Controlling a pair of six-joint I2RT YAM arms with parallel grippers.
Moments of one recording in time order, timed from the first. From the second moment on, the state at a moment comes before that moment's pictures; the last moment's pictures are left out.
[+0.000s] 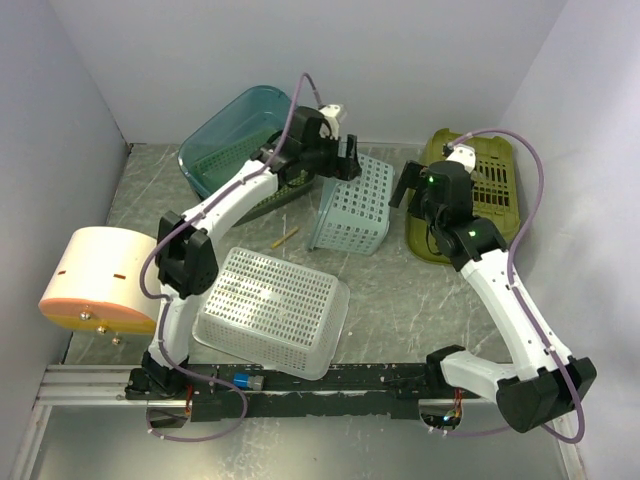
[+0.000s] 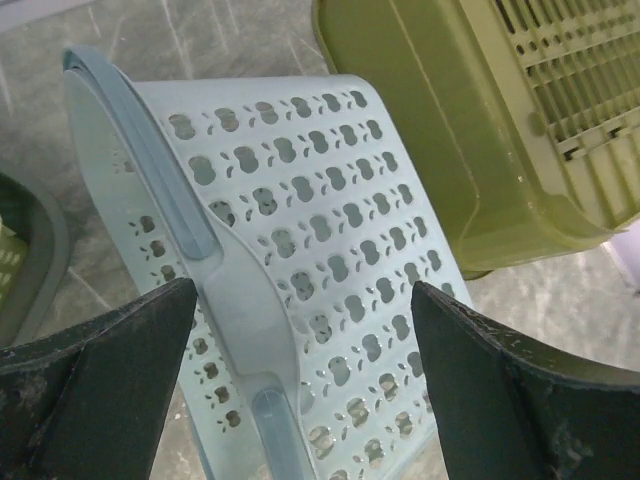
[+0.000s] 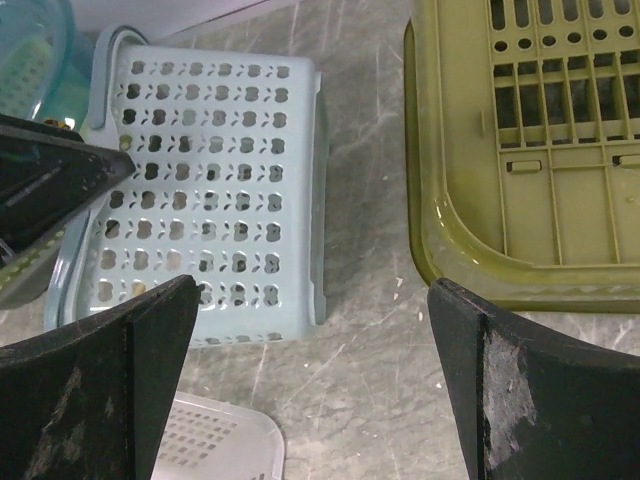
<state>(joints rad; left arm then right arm) -0.63 2.14 2.07 -0.40 0.21 -0.32 0.34 1.10 1.19 -0.55 0.36 0.42</state>
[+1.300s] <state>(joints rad) -0.81 2.05 1.95 -0.57 -0.32 -0.18 0.34 1.09 1.16 -0.53 0.35 0.43</state>
